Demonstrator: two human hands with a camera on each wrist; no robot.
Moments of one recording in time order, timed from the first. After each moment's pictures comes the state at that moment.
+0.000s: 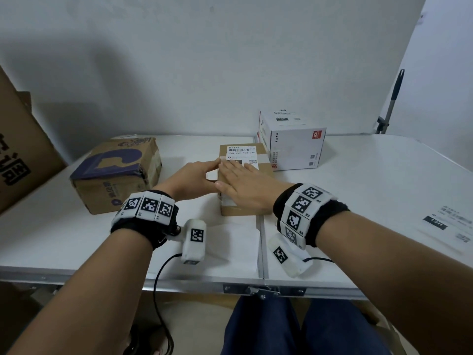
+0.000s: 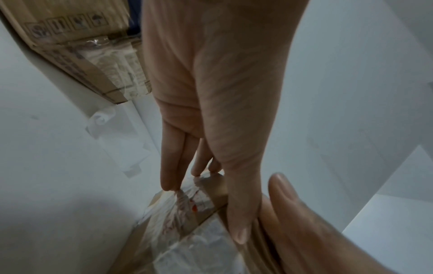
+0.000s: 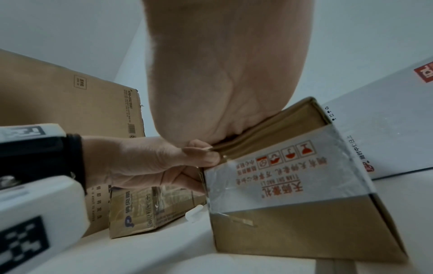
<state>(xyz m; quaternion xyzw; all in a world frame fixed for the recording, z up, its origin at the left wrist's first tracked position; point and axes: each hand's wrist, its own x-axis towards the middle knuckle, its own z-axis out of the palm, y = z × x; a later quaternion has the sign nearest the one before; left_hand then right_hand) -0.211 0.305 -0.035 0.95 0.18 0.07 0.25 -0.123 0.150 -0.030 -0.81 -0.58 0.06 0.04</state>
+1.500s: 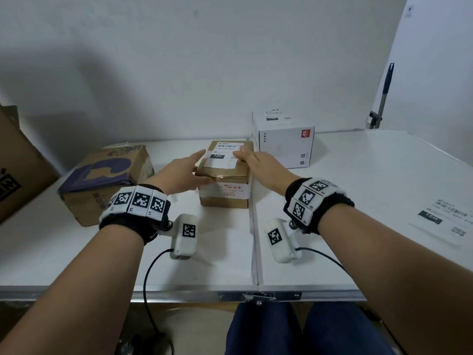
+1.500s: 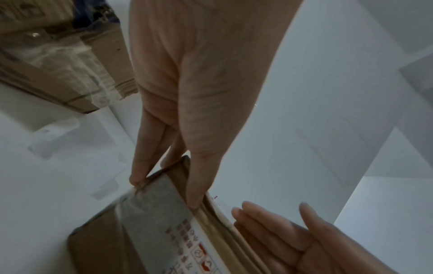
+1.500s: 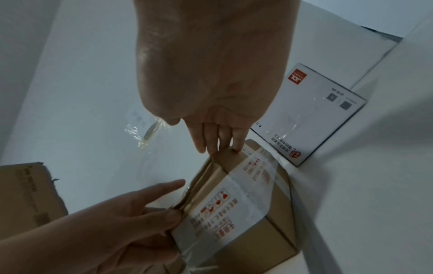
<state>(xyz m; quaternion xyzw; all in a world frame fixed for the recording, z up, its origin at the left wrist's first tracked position) -0.195 0.317 -0.018 0.95 0.22 0.06 0.20 -0.077 0.134 -0.019 -0.79 -0.45 0.12 0.40</state>
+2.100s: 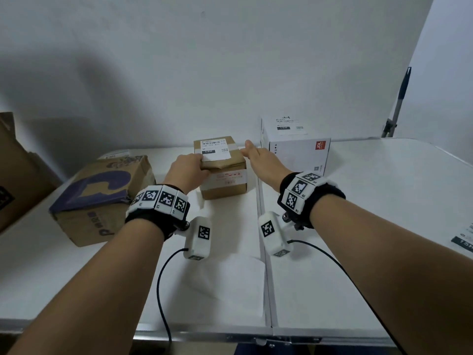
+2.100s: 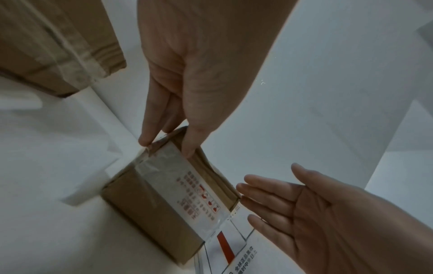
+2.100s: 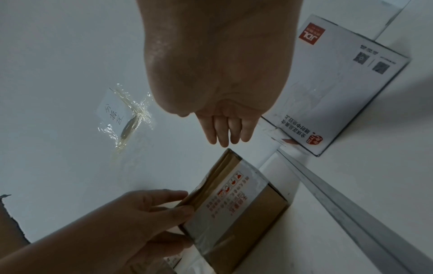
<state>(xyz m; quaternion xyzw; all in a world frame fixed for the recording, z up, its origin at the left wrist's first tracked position) -0.141 0.354 -0.023 0.94 0.29 0.14 0.09 -0.029 0.198 -0.019 -0.80 -0.37 0.15 0.45</state>
